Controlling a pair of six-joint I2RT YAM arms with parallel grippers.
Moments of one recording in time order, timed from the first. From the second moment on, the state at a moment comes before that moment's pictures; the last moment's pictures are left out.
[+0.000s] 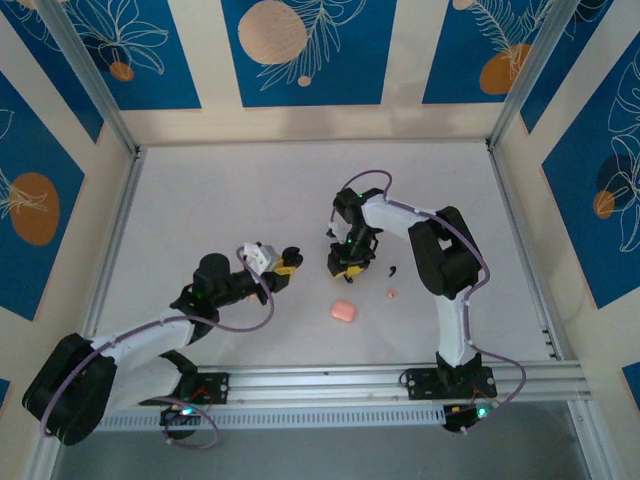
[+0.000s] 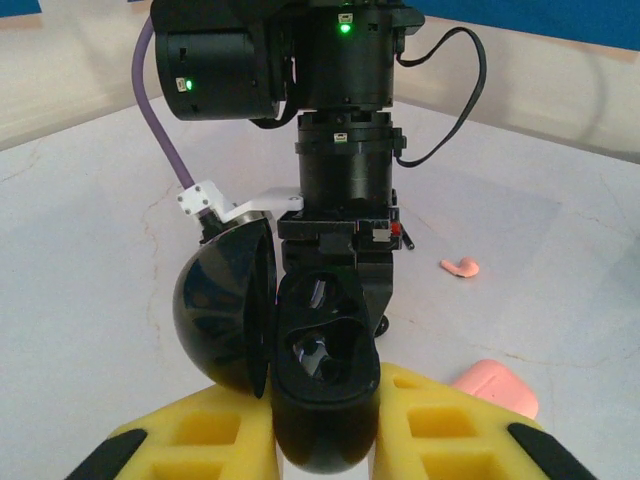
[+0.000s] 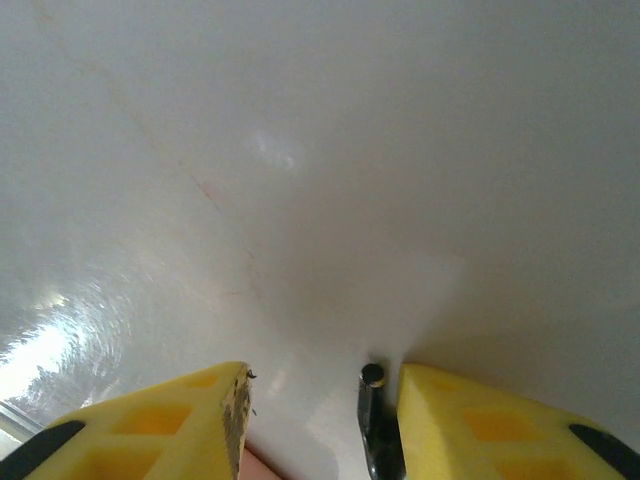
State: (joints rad) left arm -0.58 1.06 0.30 0.55 0.45 0.04; right arm 0.54 2.06 1.45 -1.04 -0.39 0.12
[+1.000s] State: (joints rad) left arm -0.58 1.01 0.28 0.50 0.44 0.06; right arm 0.60 2.04 1.42 -1.11 -0.44 0.02
